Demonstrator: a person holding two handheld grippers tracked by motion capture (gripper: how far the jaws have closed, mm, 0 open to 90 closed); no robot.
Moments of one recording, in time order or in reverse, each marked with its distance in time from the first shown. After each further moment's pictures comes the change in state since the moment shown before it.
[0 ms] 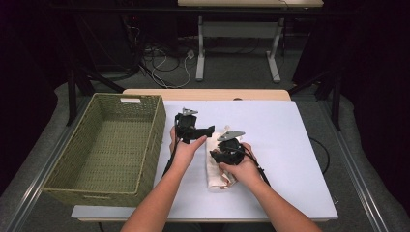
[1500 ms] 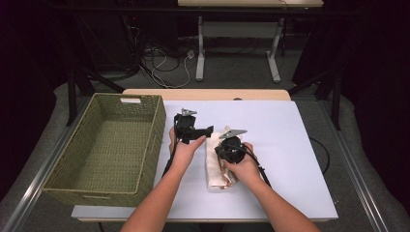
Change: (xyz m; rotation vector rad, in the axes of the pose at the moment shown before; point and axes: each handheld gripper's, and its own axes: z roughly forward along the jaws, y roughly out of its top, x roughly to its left) left arm 0.003 -0.002 0.000 0.008 0.017 -0.011; right arm -0.006 0.000 0.000 0.029 -0.006 0.086
